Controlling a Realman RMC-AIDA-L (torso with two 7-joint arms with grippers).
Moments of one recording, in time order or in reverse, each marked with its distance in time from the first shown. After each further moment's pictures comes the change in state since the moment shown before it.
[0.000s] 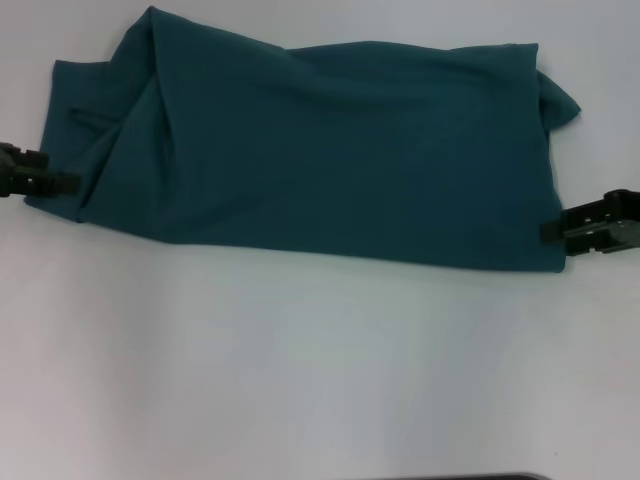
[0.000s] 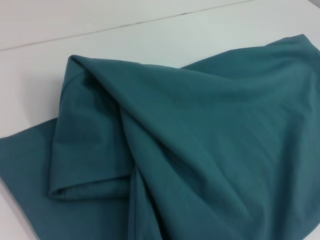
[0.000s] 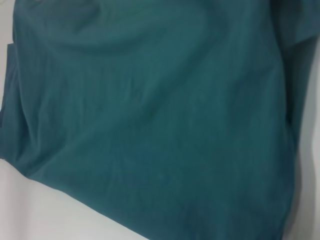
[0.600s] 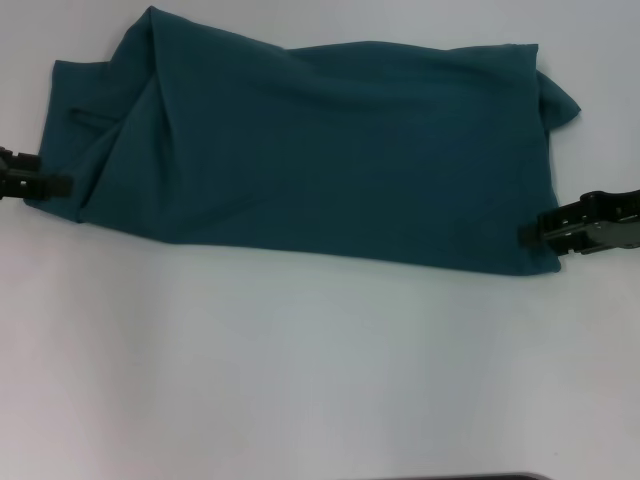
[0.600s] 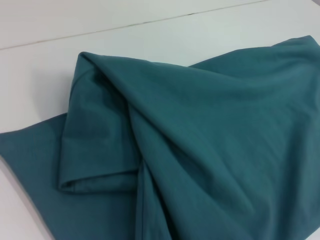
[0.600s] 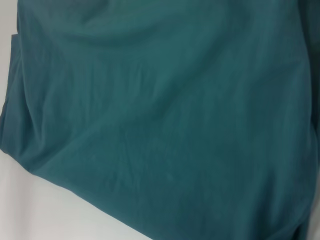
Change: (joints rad) left arm 0.014 0.002 -0.011 -0.003 0.000 -0.003 0.002; right arm 0.040 -0.002 -0.011 0.082 -0.003 0.042 -0.019
